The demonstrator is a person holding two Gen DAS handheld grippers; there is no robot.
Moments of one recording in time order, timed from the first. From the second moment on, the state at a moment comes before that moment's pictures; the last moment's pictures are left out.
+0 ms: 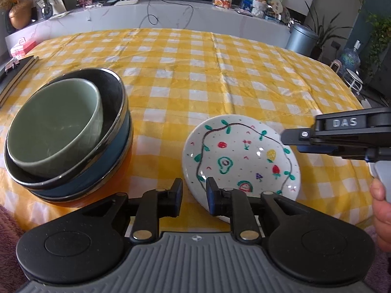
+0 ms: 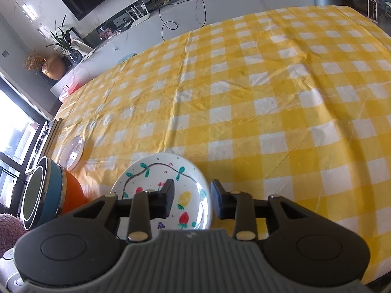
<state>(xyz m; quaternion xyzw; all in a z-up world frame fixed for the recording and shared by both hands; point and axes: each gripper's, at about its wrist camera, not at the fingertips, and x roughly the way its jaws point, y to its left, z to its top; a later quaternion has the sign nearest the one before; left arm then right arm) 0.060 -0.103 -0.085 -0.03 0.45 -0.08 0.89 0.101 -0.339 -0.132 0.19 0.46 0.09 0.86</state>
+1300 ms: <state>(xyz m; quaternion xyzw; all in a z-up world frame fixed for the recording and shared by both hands) 0.216 0.100 -0.057 -0.10 0.51 0.02 0.85 0.221 -0.179 -0.119 0.17 0.48 0.23 0.83</state>
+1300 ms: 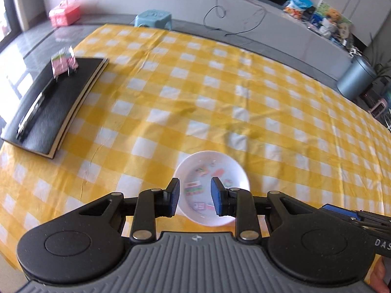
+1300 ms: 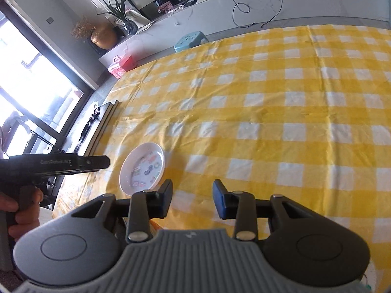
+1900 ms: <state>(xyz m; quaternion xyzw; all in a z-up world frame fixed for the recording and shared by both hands) 0.234 0.102 -0.097 -0.07 0.55 0.04 0.83 0.280 -0.109 -0.147 0.12 0.53 0.28 0.79</state>
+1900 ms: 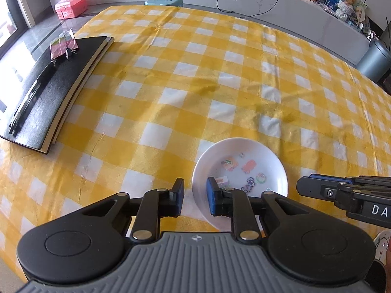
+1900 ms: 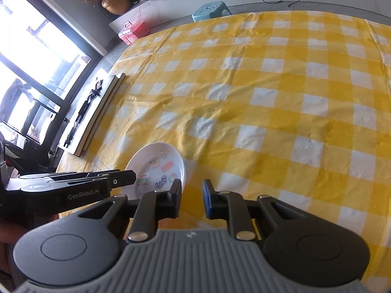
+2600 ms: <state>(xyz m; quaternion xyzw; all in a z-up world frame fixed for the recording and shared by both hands) 0.233 0.089 -0.098 -0.05 0.54 0.02 0.84 0.281 -0.119 -0.159 0.18 0.54 0.27 0.78</state>
